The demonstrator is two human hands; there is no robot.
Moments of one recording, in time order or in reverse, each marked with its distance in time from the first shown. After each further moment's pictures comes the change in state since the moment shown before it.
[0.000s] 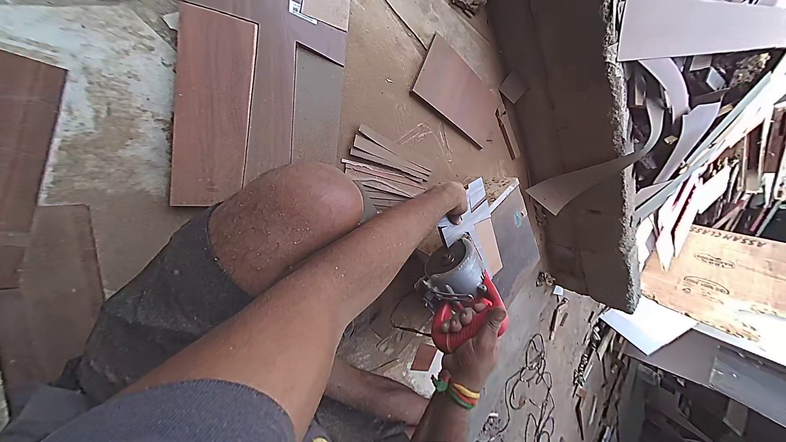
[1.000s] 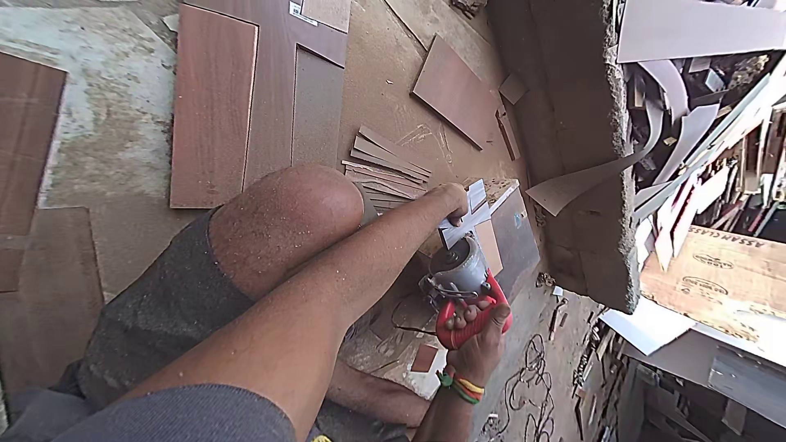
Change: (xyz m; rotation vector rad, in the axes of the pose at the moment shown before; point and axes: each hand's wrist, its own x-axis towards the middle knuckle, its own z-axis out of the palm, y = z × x) left_hand 0.002 0.000 -0.002 -0.001 -0.022 -0.007; right_hand 0.009 -0.004 0.005 -0.002 0.012 -0.010
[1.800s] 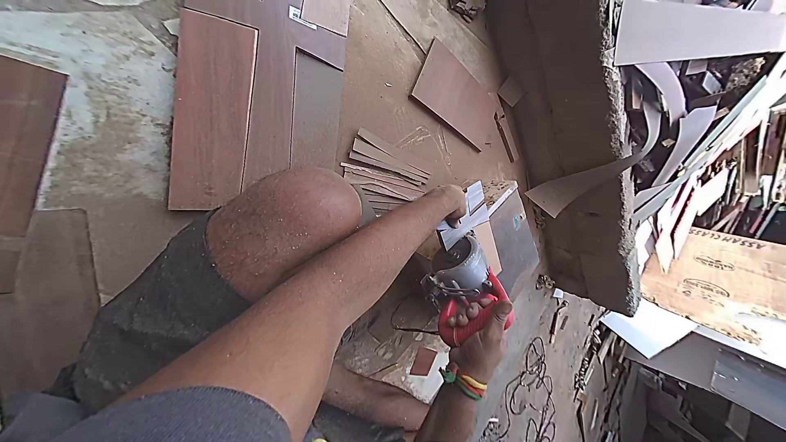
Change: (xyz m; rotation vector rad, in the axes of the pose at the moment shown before) left_hand 0.000 0.001 0.000 0.020 0.009 0.007; right_hand 0.009 -0.005 0.002 -0.016 -0.004 0.002
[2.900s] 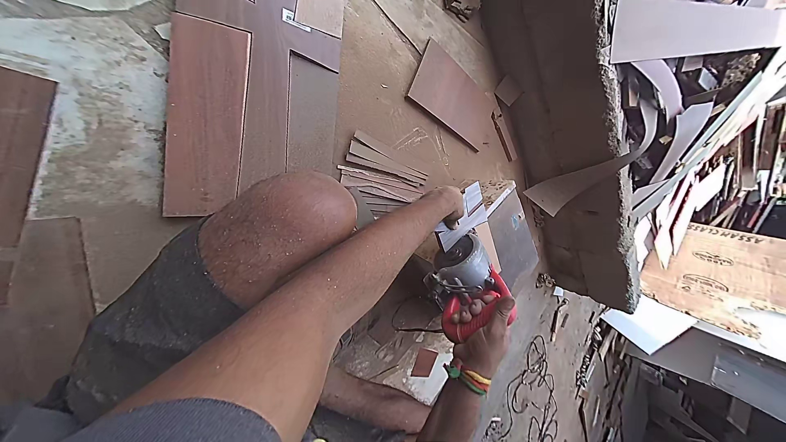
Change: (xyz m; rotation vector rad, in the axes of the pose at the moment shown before) left_hand 0.000 -0.002 0.005 -0.020 0.020 -0.012; right_hand 0.011 -0.004 0.004 0.007 0.018 0.012
